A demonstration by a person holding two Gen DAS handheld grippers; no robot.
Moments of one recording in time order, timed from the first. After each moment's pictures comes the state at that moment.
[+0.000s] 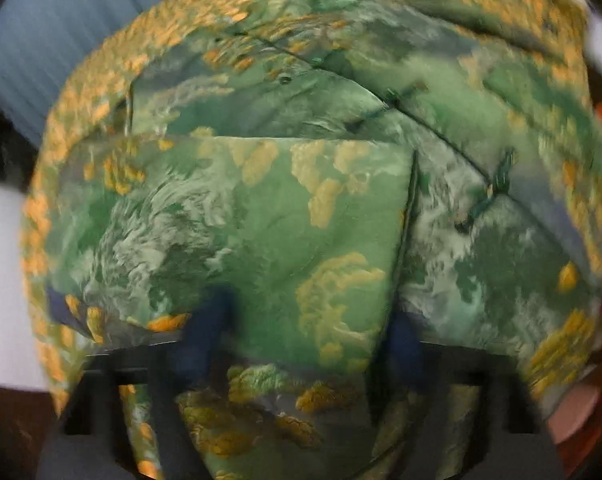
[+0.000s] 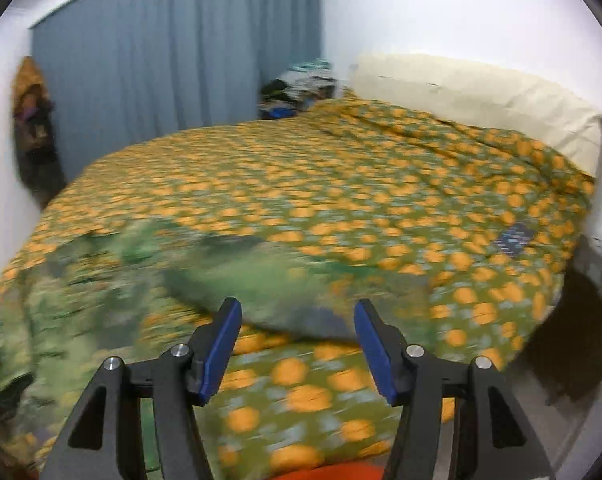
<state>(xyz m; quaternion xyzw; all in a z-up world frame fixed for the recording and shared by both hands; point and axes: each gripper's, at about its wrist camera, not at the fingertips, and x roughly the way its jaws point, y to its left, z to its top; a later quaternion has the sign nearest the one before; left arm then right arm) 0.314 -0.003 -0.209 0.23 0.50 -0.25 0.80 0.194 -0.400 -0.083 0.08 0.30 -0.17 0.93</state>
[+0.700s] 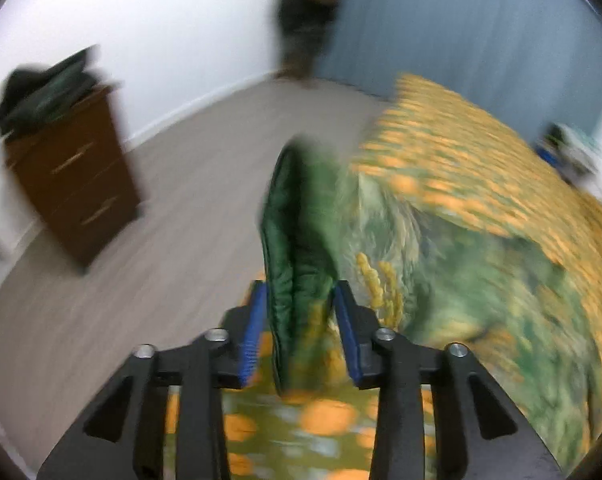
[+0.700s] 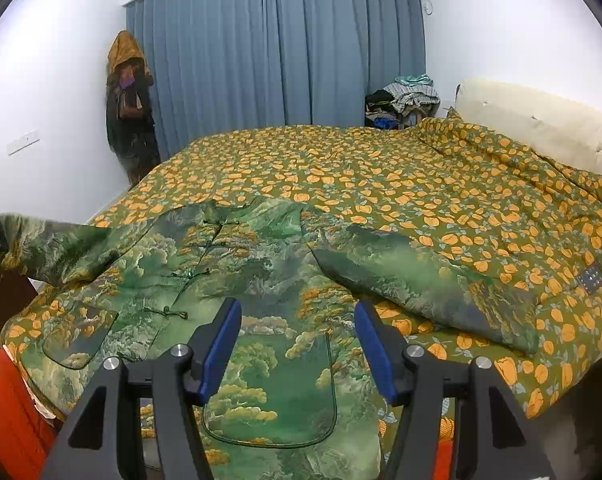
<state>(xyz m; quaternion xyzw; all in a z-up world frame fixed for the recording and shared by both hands) 0.325 0.384 -0.106 -0.17 0.40 0.18 0.88 0.198 -0.282 -0.087 0.03 0.30 -0.04 0.95</state>
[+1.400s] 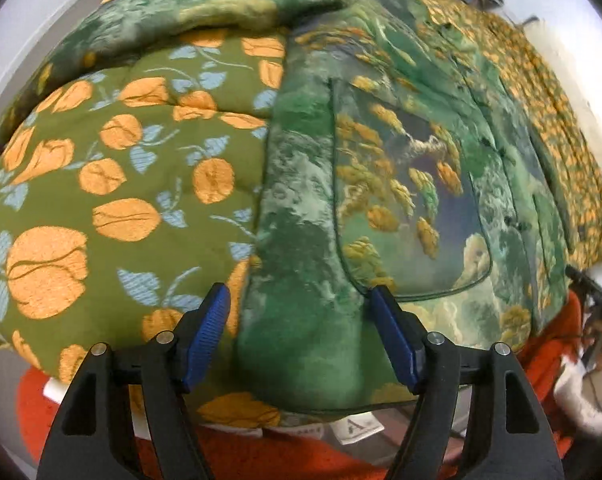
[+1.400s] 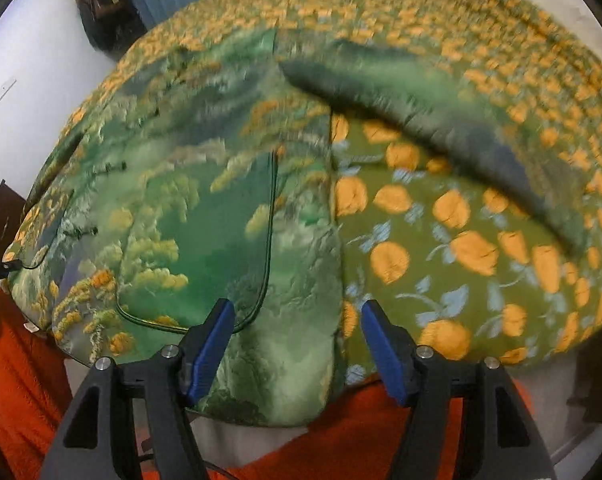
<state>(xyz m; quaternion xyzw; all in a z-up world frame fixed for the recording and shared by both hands) 0.277 0.148 -0.229 -0.11 0.62 -0.11 0.77 0.227 -0.351 -0.216 0.08 0.57 0.02 0.82</state>
